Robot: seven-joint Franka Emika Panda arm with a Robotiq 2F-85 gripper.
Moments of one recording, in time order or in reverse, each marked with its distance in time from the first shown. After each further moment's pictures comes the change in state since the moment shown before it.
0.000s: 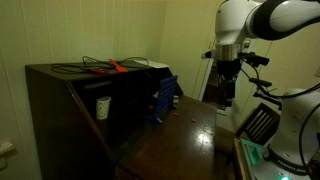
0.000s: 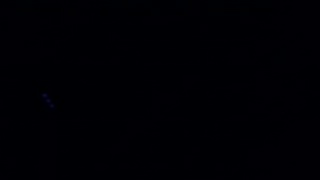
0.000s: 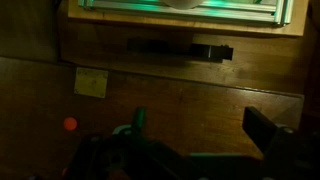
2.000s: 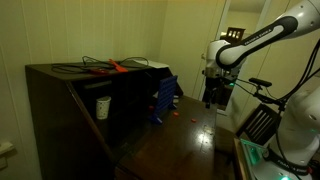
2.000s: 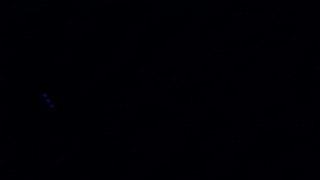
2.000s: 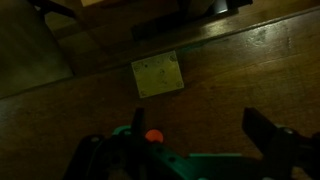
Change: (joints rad) arm -0.284 0.305 -0.332 -0.059 -0.165 0.464 -0.058
